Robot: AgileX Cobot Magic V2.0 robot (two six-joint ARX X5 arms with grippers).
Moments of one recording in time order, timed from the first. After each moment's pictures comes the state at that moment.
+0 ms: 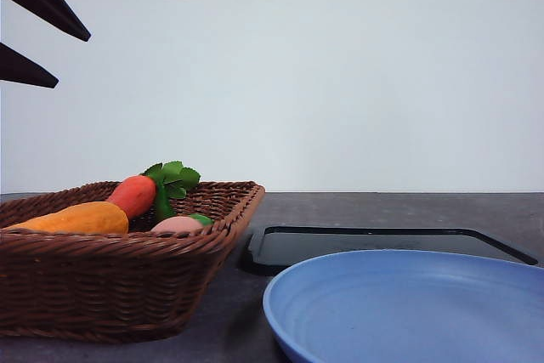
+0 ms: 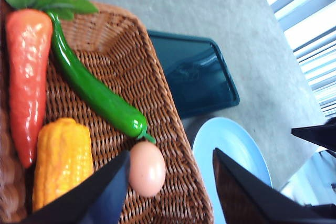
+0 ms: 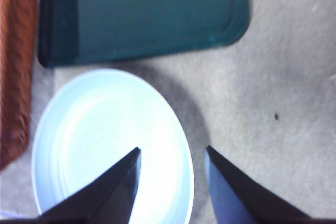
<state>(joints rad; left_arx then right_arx) -0.20 0.84 0.64 -0.41 0.63 -0.36 0.14 0.74 0.57 -0.80 -0.36 0.42</state>
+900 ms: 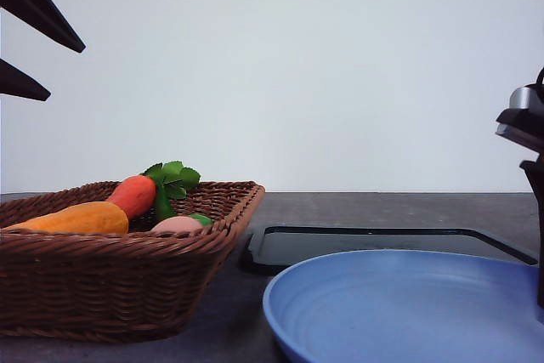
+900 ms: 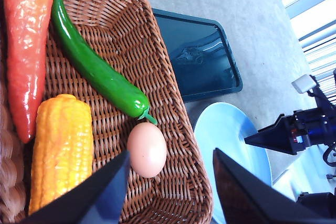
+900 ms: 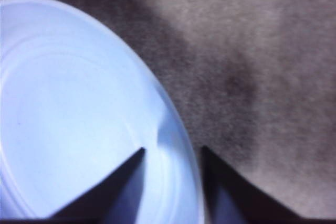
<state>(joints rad) -0.21 0.84 0.64 -0.47 0.63 -0.36 0.31 1.19 0.53 -0.59 -0.37 0.43</state>
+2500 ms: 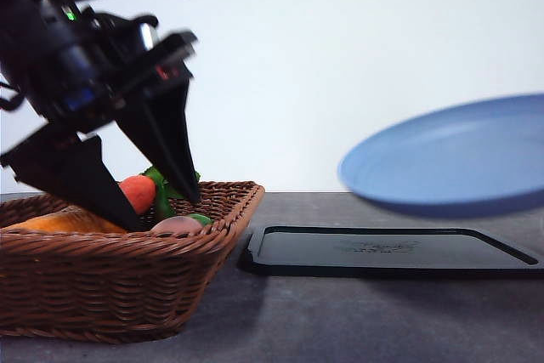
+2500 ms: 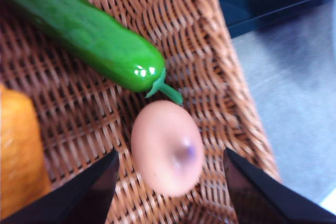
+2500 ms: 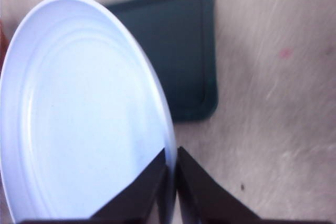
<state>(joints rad) -0.61 1.39 0.82 -0.44 0.28 -0.32 0.17 0.73 0.64 -0.69 -0.15 0.43</state>
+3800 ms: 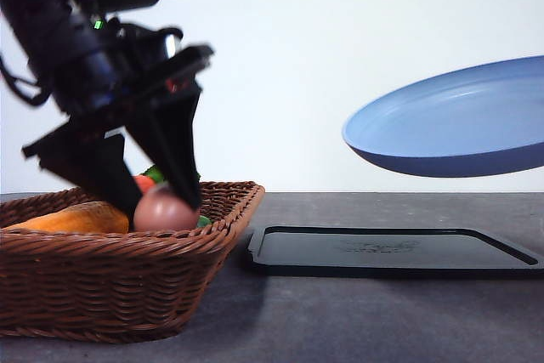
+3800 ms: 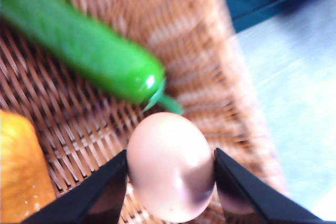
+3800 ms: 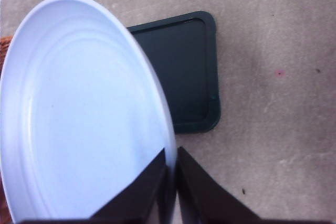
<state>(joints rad) -0.61 1.47 0.96 -0.58 0.27 -0.25 0.15 0.69 0.68 -0.73 -0.18 0.42</state>
